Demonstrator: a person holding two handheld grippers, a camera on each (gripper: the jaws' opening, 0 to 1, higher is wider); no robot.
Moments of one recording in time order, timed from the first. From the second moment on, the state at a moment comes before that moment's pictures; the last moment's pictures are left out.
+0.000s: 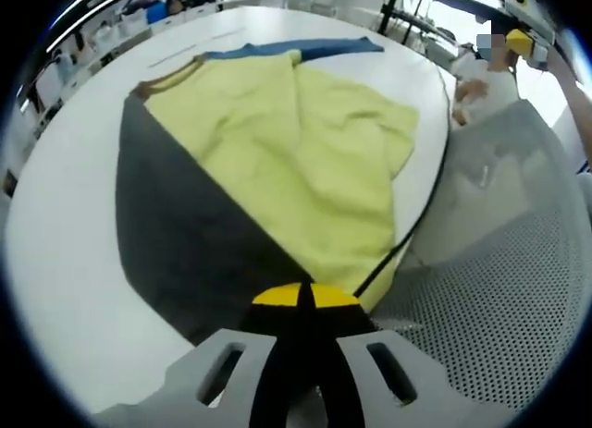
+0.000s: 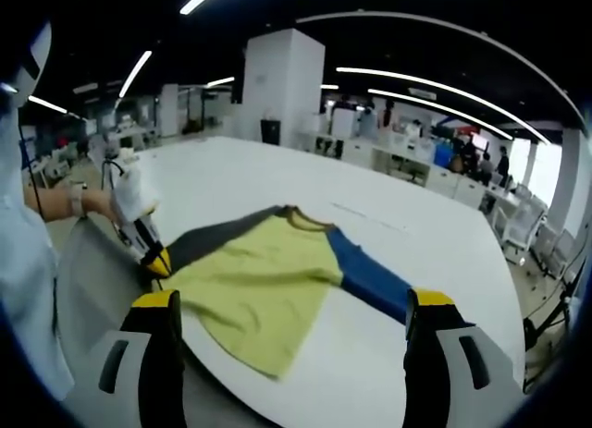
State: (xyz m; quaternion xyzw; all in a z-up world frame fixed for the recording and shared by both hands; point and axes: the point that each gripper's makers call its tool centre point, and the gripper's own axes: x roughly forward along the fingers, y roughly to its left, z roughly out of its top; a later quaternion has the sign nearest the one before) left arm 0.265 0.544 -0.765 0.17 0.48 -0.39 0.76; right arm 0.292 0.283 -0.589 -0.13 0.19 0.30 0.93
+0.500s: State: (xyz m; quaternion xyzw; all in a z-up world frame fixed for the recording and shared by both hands) left arm 0.273 0.562 -0.744 0.15 0.46 -0.36 0.80; right arm 0.294 0.287 -0.587 -0.13 0.19 0.30 0.93
